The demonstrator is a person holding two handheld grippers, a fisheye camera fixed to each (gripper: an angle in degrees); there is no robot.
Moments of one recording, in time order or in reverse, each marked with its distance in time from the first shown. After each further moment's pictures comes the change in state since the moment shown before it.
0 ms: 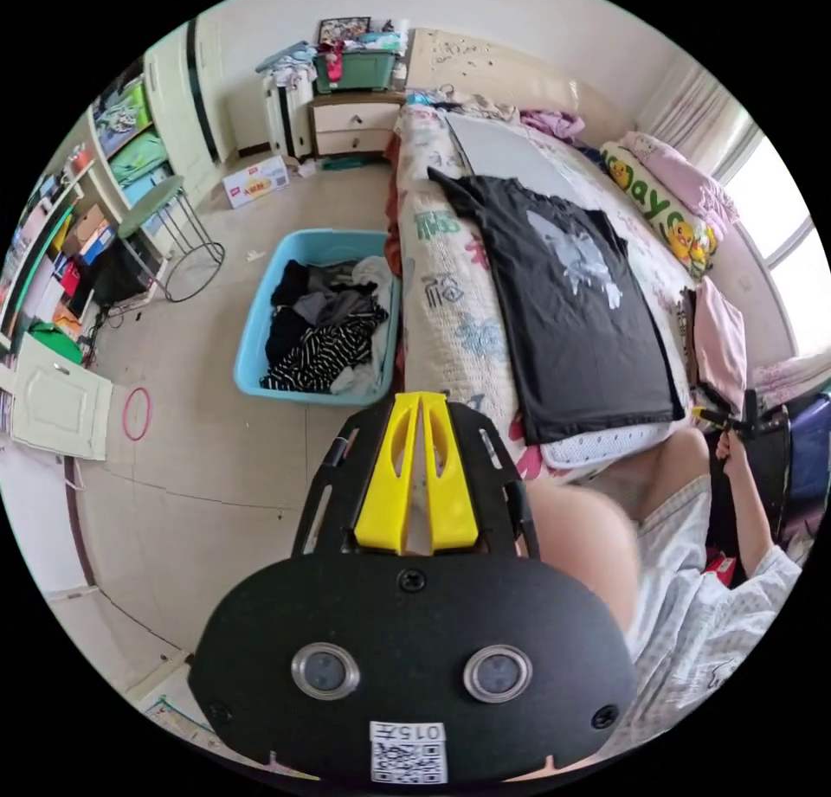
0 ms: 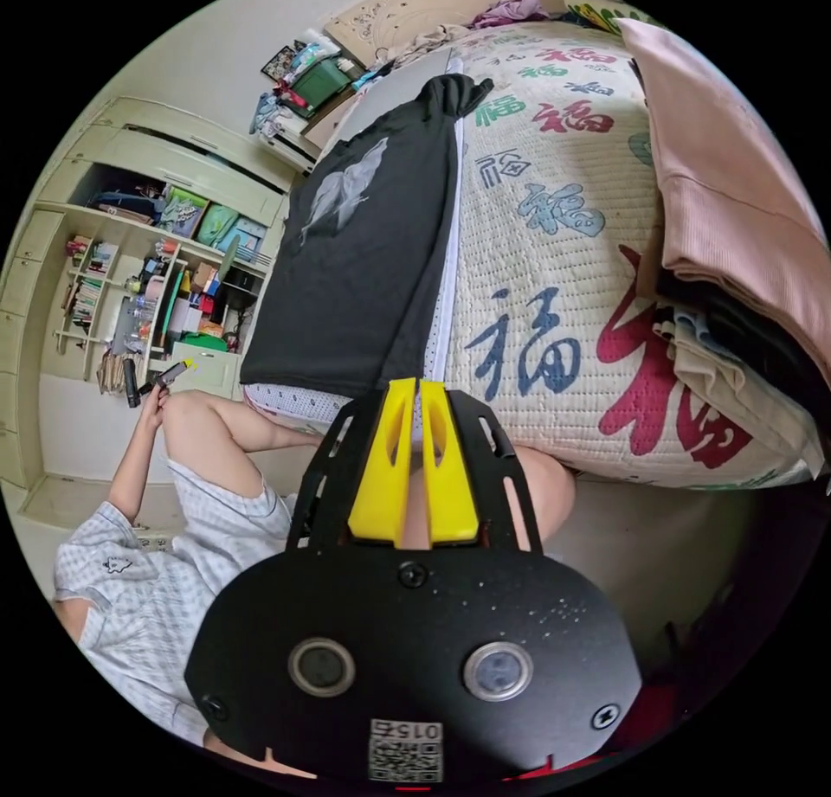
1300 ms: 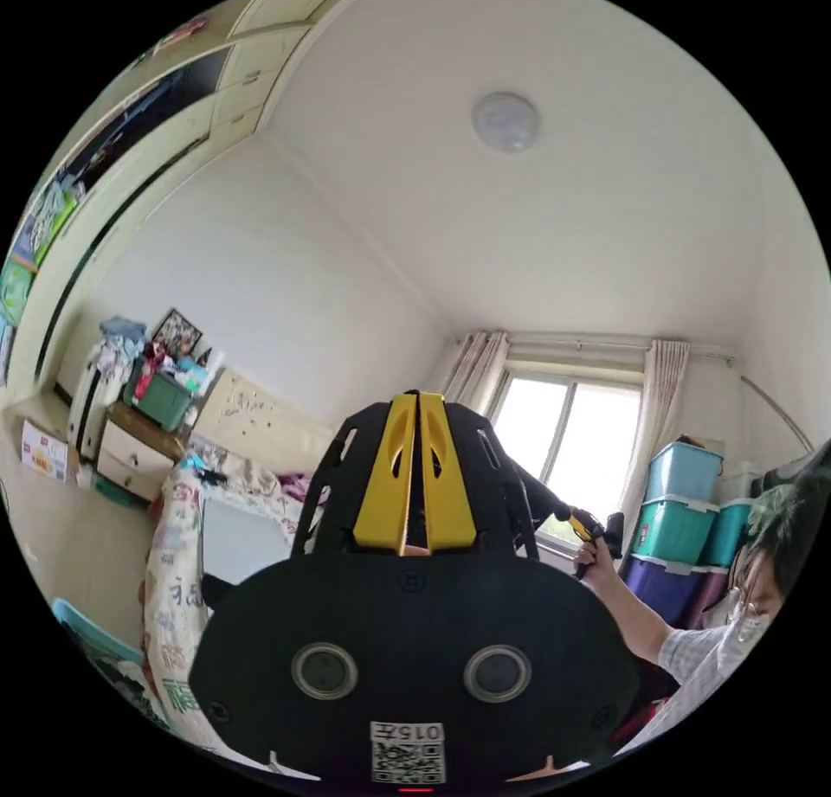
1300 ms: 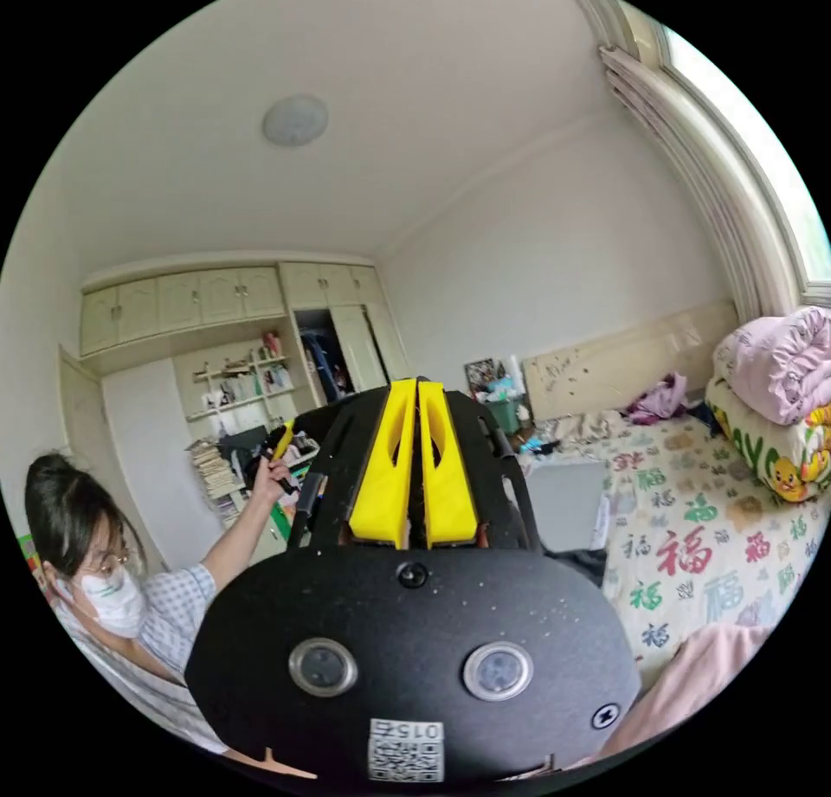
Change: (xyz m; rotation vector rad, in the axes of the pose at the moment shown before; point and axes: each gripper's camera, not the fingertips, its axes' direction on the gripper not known) left arm 0.050 -0.200 -0.100 1.216 0.840 0.116; right arm -0.139 -0.027 -0.280 0.999 -0.276 -0.570
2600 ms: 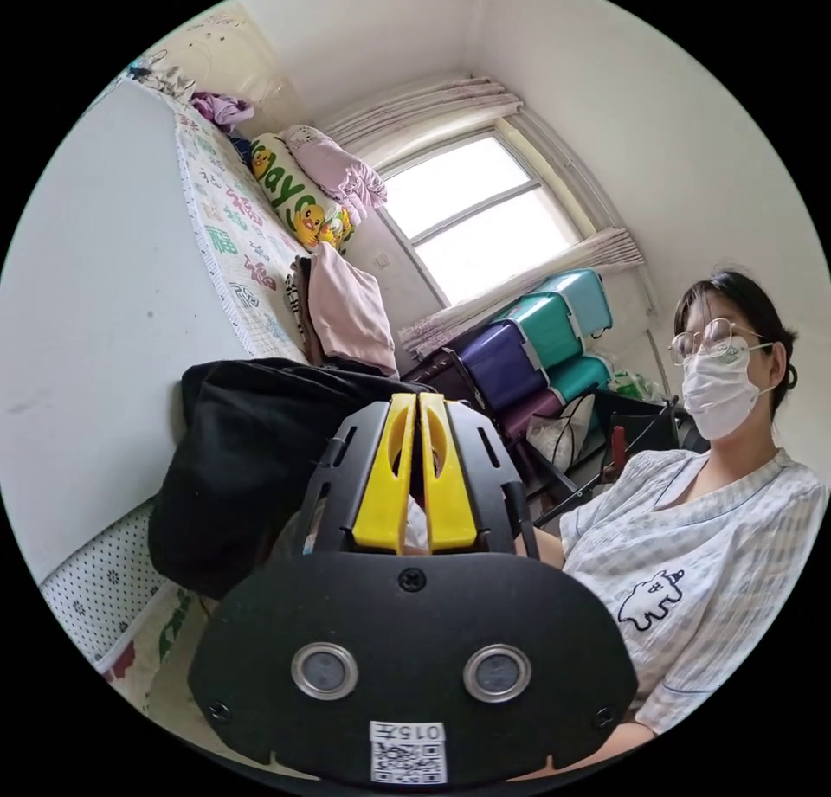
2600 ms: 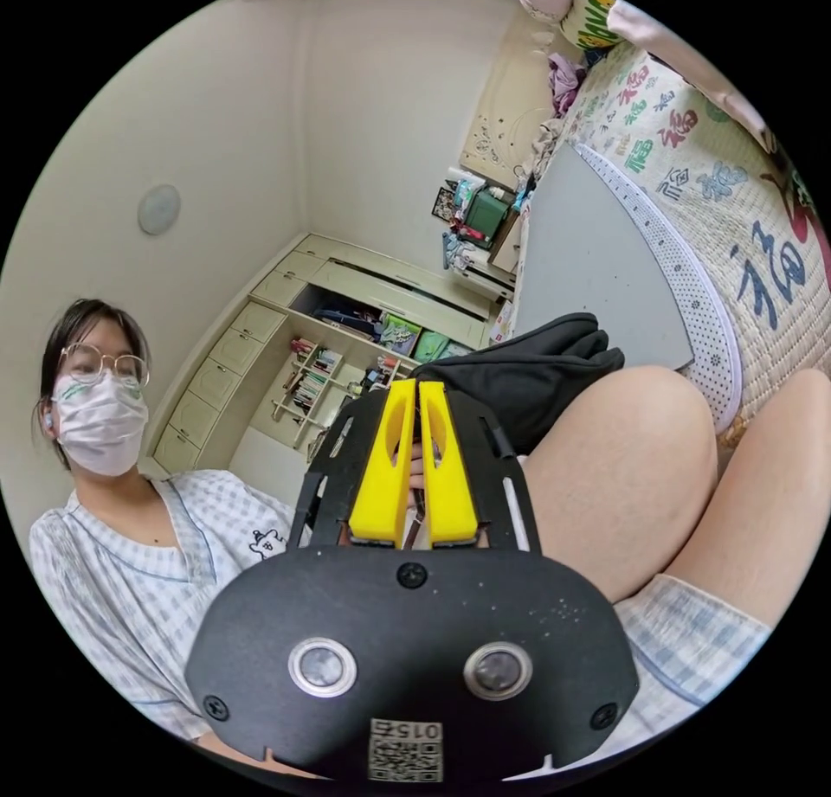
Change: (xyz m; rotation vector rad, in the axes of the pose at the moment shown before) left arm 0.054 0.442 0.056 -0.911 0.502 -0.514; right arm 0.051 0.532 -0.102 -0.230 -0.307 0.772
